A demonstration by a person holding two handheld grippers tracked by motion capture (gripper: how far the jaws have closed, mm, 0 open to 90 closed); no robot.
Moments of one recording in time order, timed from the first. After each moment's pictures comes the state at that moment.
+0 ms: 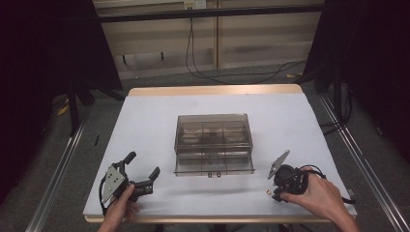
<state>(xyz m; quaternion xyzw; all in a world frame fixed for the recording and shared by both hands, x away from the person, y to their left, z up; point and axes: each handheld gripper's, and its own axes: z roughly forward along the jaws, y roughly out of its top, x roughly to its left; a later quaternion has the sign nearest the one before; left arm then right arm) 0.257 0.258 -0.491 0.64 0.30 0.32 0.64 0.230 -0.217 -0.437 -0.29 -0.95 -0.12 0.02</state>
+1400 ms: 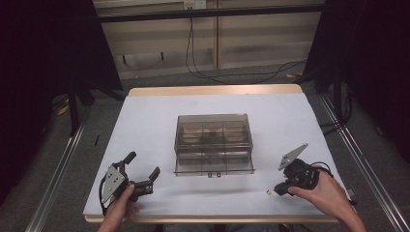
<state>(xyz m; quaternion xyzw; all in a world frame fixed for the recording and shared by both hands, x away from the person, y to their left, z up) 0.257 0.259 -0.491 0.64 0.30 0.32 0.63 0.233 -0.243 -0.426 -0.33 -0.92 -0.22 0.03</state>
